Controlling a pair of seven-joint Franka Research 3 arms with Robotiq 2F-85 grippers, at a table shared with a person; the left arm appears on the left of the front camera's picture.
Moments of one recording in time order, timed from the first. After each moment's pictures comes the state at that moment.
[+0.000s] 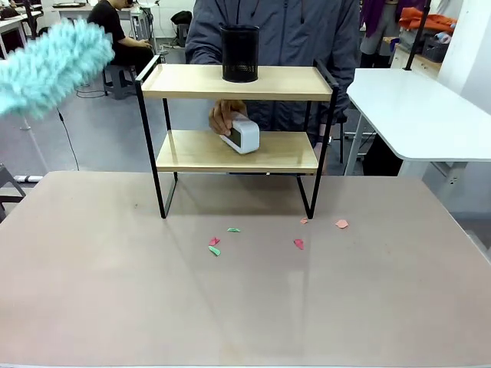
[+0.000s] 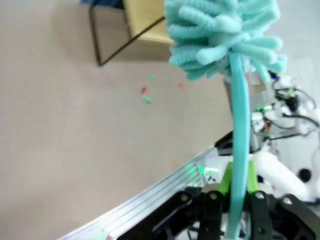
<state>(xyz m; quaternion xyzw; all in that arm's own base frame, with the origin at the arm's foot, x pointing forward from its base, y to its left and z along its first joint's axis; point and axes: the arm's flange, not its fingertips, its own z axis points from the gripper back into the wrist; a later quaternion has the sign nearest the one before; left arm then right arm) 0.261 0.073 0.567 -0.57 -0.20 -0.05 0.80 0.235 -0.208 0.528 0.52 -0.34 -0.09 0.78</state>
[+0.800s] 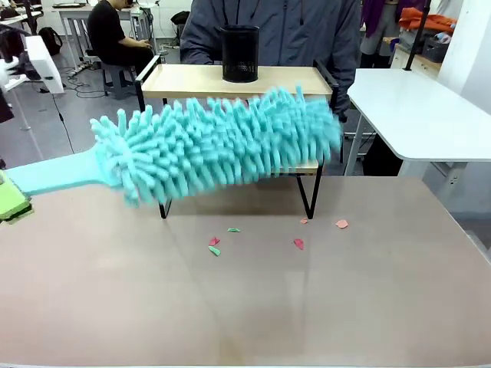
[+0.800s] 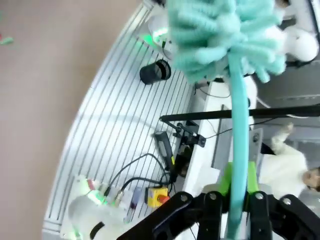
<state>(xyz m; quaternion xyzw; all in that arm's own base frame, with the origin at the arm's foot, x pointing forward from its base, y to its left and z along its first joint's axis) 0.221 -0.105 0.589 -0.53 0.11 -0.37 0.76 0.182 -0.043 0.562 0.57 -0.18 0.24 0.77</state>
